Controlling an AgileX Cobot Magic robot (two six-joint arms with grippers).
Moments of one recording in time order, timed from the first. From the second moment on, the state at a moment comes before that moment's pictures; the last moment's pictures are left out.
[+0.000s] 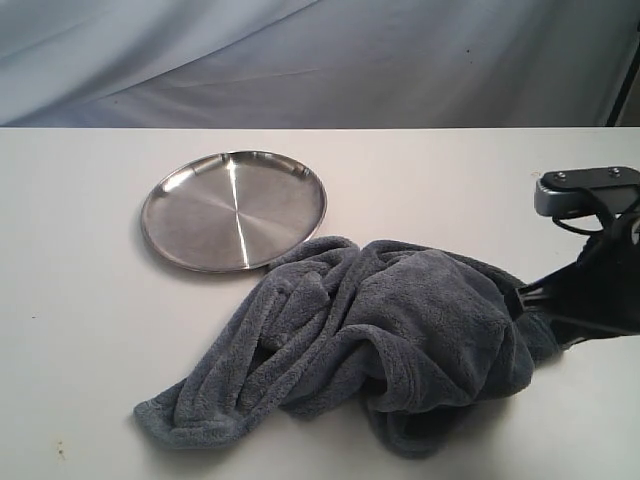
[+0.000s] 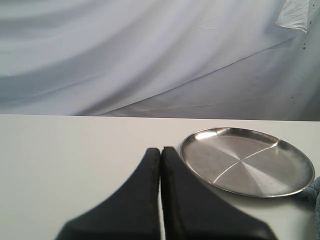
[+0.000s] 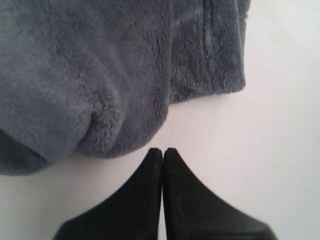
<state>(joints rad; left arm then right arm) -0.03 0.00 0.00 -0.04 0.15 0.01 0.26 1.41 -0.81 0.05 0.83 0.07</state>
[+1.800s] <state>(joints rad) -0.03 0.00 0.00 -0.04 0.15 0.01 0.52 1.71 -1.22 0.09 0.94 -0.03</state>
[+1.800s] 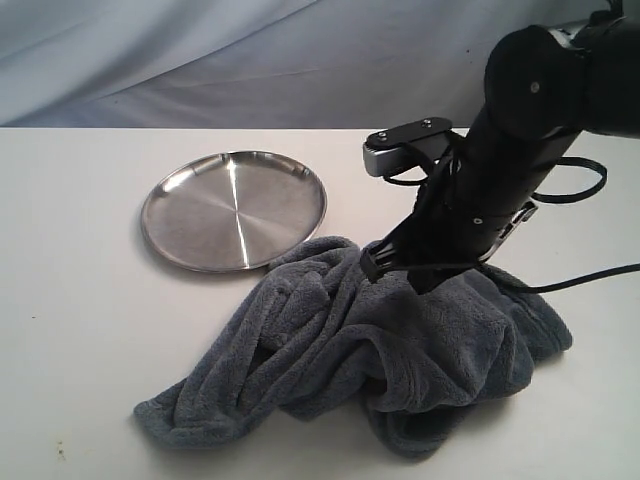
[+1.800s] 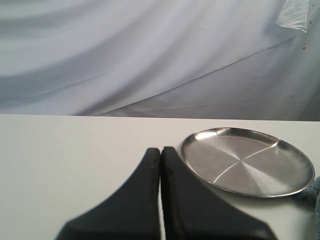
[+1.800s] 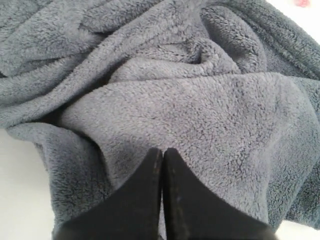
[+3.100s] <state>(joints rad) -0.03 0.00 0.00 -0.04 0.15 0.01 0.56 1.71 -1.09 0.01 0.75 -0.21</state>
